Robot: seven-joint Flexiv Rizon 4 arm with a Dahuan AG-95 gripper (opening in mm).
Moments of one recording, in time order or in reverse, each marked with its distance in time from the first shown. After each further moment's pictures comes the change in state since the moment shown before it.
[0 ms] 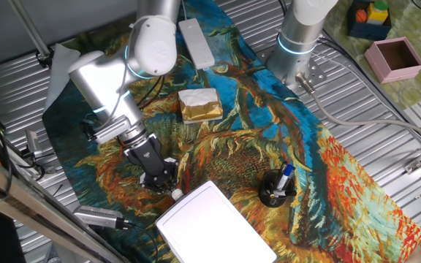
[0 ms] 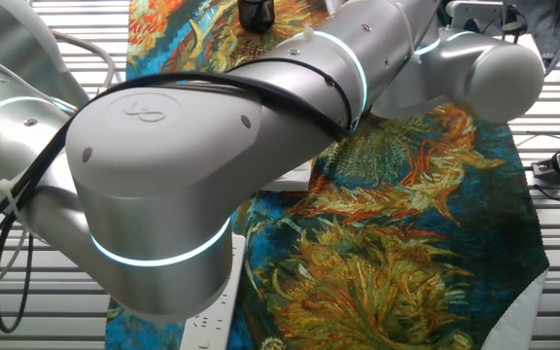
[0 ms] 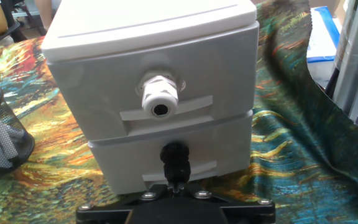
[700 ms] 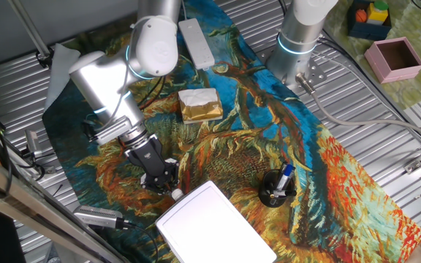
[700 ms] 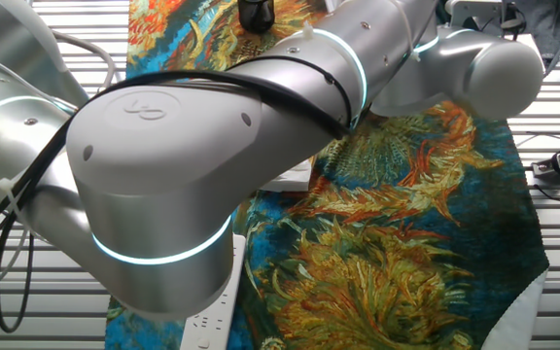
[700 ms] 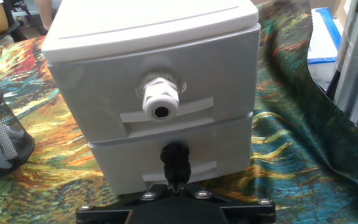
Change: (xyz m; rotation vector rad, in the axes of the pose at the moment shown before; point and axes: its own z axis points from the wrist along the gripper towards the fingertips) arm -0.005 0.001 0.003 0.000 -0.002 -0.002
